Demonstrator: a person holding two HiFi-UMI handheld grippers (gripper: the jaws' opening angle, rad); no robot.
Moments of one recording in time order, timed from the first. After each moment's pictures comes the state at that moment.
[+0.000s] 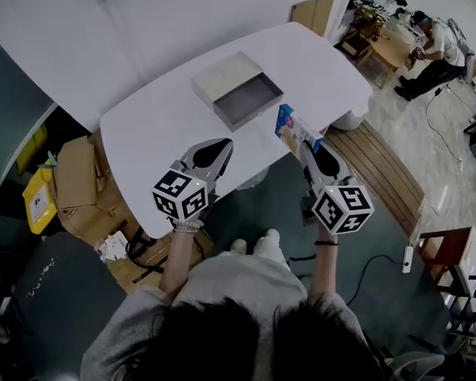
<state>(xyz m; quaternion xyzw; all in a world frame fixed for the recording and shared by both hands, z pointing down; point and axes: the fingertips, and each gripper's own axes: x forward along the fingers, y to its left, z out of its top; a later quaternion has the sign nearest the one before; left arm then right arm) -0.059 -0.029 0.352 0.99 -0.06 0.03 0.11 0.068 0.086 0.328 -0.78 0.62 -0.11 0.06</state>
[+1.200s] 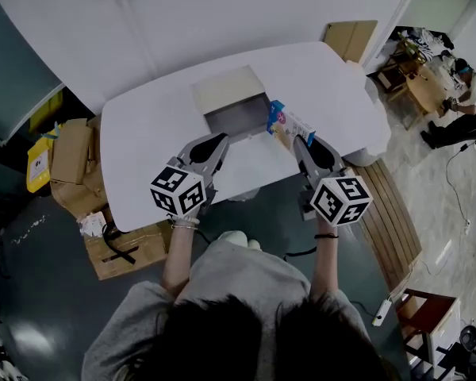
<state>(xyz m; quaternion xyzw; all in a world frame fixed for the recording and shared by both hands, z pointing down) 0.047 -0.069 0.353 0.97 -0.20 0.01 0.13 0.195 0.008 0.331 -0.66 0.74 -0.14 0.05</state>
